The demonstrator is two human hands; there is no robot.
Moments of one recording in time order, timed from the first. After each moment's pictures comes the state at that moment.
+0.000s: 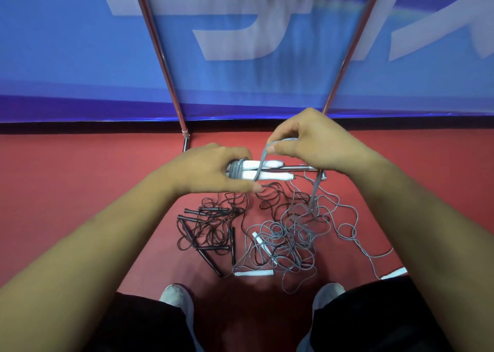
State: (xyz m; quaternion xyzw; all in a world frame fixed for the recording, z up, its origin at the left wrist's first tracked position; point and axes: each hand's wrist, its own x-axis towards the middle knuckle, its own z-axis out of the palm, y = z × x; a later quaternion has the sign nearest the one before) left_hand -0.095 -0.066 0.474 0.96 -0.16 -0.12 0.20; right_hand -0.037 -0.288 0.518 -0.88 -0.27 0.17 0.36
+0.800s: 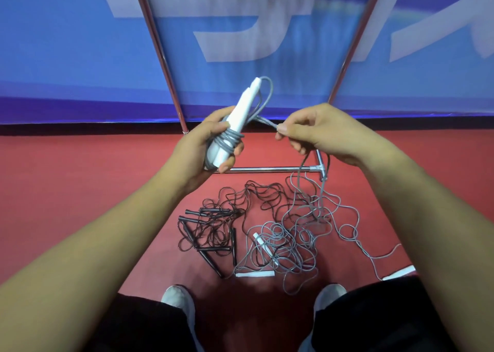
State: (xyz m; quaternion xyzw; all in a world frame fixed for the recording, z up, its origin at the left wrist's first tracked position) left_hand -0.089 -0.076 0.471 0.55 0.00 -0.07 0.83; right_hand -0.014 -0.300 0.509 -0.81 -0.20 0.24 0.50
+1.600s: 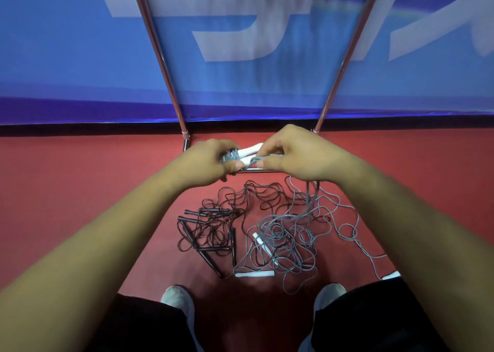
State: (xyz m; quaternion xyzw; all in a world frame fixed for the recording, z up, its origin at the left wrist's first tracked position) left_hand -0.085 -0.063 0.462 0.93 -0.03 -0.14 0.35; right_hand -0.046 -0.274 0.509 -0.87 -0.35 0.20 0.30
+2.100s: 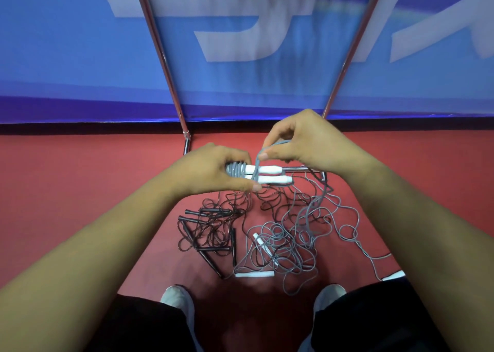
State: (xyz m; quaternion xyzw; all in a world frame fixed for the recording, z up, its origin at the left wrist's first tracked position) left_hand -0.099 -0.067 0.472 0.94 -0.14 -0.11 0.30; right_hand -0.038 -0.281 0.514 -0.84 -0.28 0.18 0.43
